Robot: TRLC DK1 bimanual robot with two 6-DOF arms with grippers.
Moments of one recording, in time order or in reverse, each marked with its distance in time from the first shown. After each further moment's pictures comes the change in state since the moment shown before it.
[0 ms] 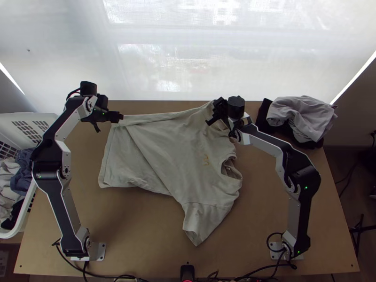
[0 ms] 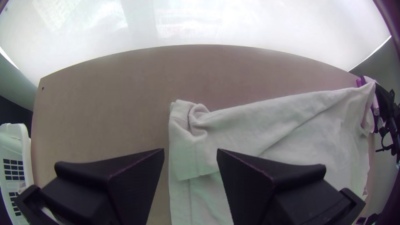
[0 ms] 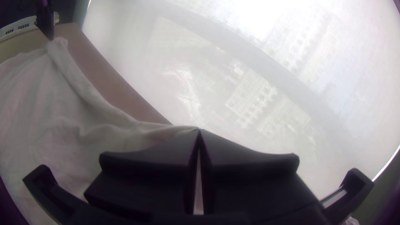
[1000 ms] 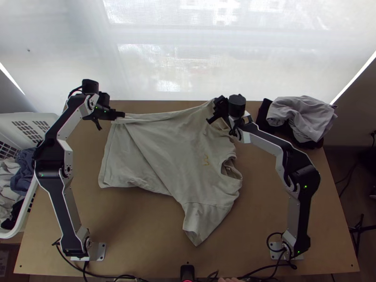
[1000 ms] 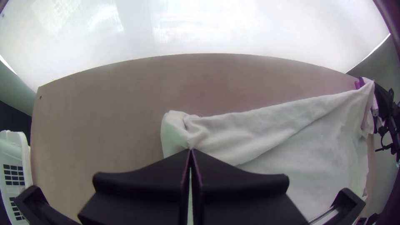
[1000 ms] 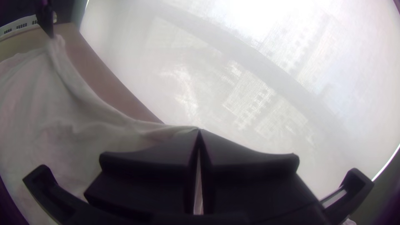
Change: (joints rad) left arm -0.009 0.023 0.046 0.000 0.005 -0.001; right arm -0.011 0.011 0.023 -0.001 0.002 -0.011
